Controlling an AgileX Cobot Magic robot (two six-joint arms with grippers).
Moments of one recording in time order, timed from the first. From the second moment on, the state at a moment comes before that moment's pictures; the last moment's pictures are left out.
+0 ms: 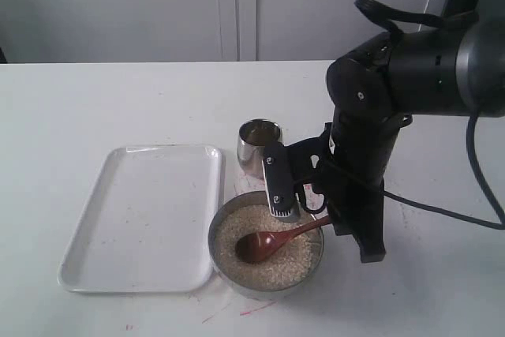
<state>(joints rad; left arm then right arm) -0.09 0.00 0.00 0.01 0.05 0.16 0.45 1.74 -1.13 -0.14 0.92 -1.01</state>
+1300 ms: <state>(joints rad) -0.09 0.00 0.00 0.01 0.05 0.16 0.45 1.67 -1.13 -0.14 1.00 -1.01</state>
